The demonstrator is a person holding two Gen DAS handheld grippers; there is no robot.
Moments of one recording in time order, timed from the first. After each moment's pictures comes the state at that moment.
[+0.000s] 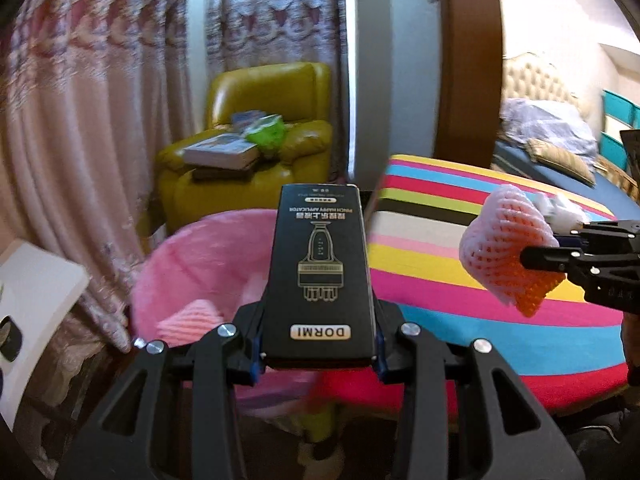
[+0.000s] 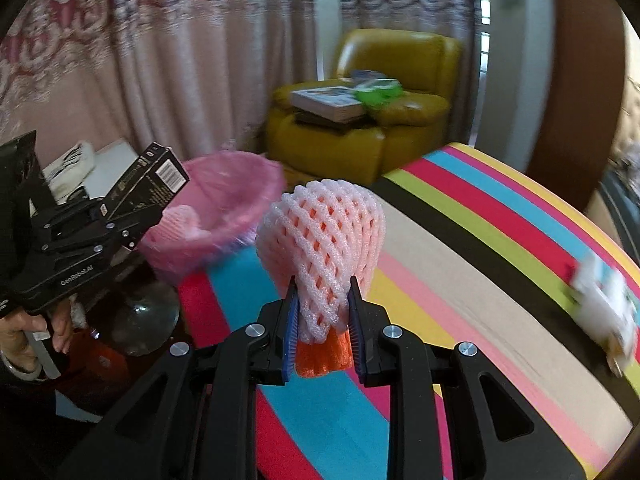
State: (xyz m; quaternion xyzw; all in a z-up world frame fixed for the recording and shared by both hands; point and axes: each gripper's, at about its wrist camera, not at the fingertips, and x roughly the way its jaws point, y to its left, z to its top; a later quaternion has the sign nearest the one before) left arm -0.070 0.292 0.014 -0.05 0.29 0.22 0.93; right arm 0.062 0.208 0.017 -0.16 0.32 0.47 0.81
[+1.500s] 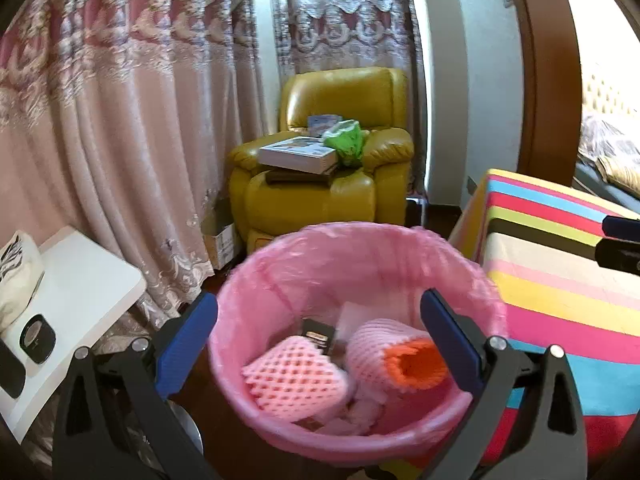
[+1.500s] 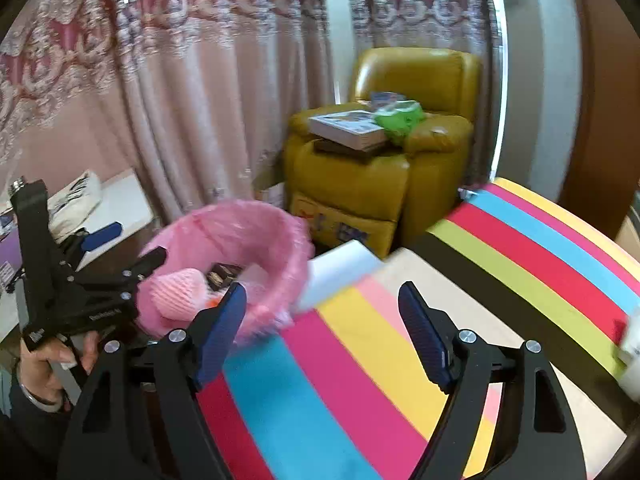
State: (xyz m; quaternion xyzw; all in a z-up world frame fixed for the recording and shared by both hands) left arm -0.050 0.360 0.002 -0.04 0.27 0.34 0.90; right arm 0.107 0.251 0.013 -0.11 0.30 0.47 0.82
